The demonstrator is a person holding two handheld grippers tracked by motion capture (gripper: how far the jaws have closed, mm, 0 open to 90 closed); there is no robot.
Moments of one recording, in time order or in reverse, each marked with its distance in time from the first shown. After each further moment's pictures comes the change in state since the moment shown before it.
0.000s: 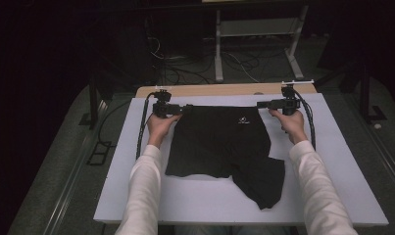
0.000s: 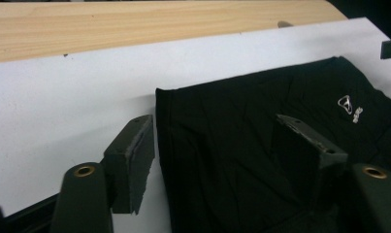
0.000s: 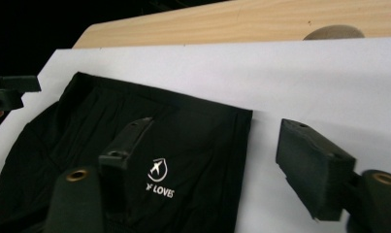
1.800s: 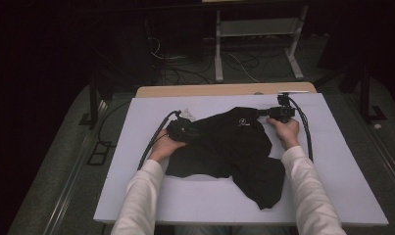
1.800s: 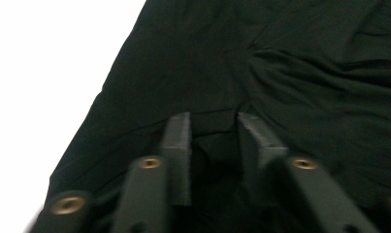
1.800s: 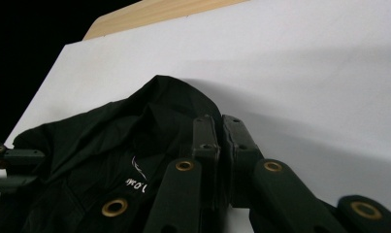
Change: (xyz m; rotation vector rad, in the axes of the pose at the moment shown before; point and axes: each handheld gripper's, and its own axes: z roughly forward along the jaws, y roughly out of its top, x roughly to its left) left arm -0.065 -0.055 0.008 0.231 -0.079 0.501; right arm -0.010 -0.025 0.022 0.025 0.068 0.080
